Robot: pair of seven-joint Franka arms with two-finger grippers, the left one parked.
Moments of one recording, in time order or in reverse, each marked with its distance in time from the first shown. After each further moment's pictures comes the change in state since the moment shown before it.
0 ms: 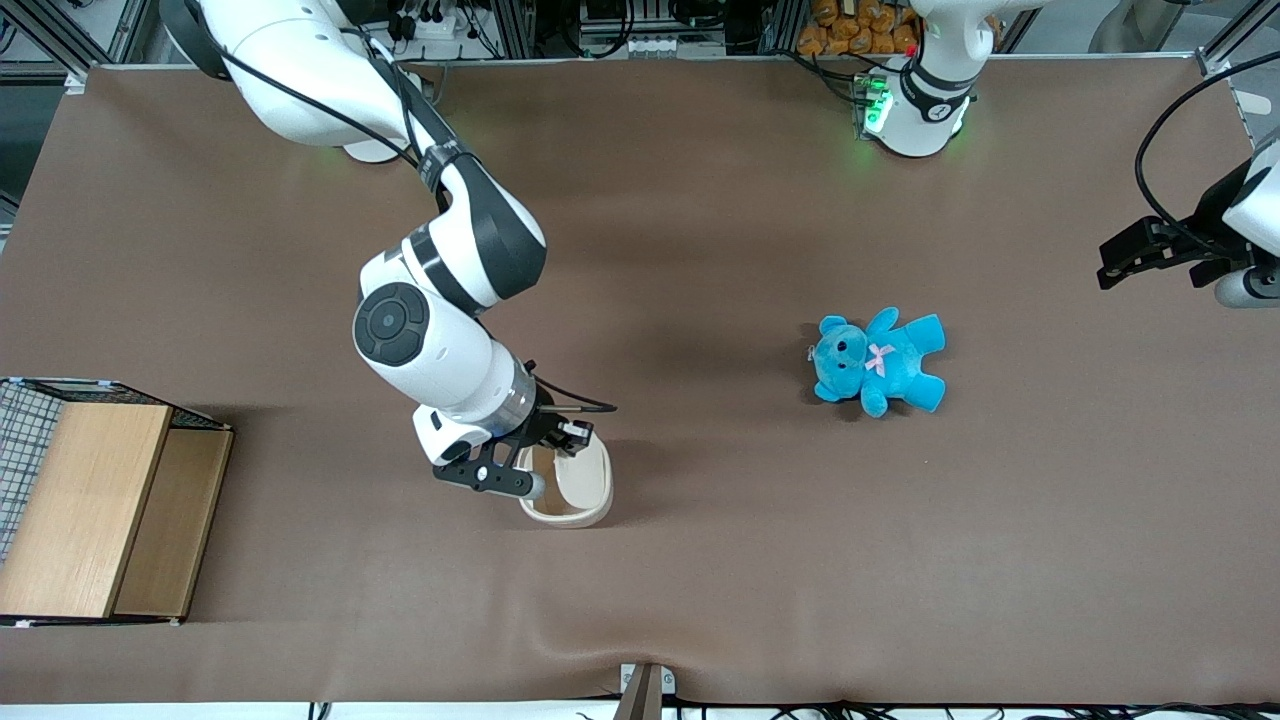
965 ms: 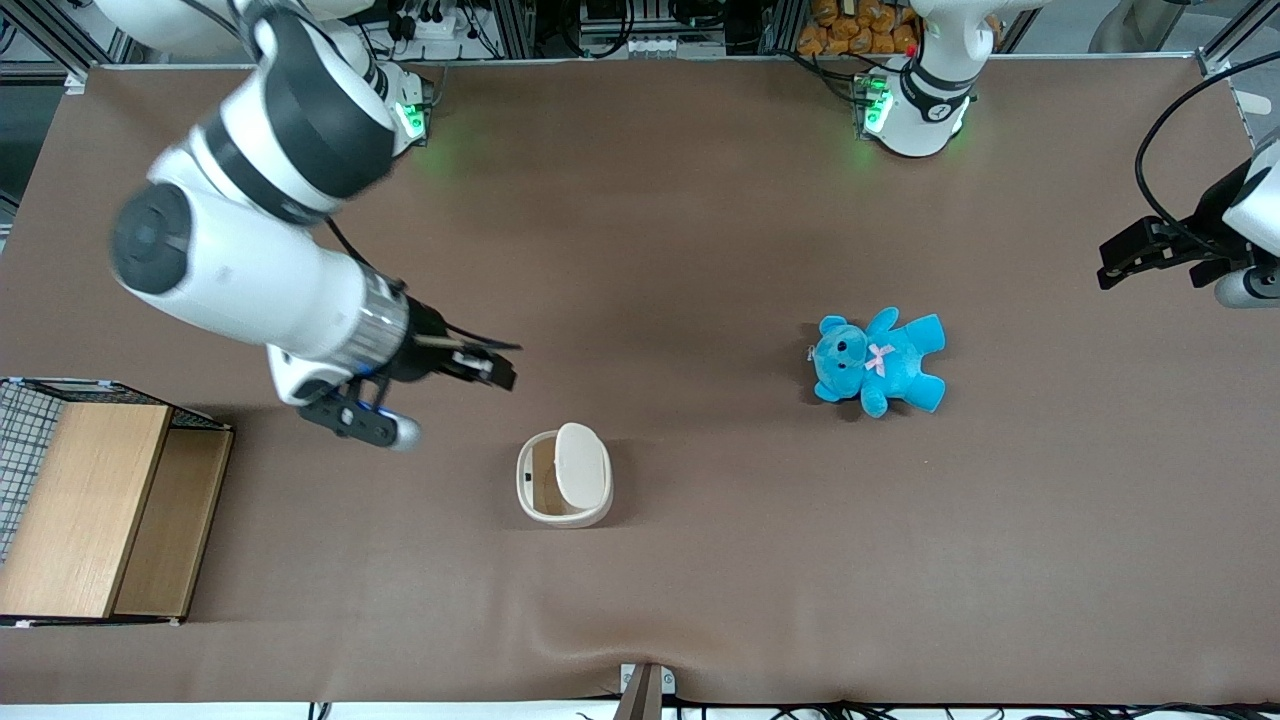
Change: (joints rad) arm -0.259 -0.224 0.191 0.042 0.017 -0.439 0.061
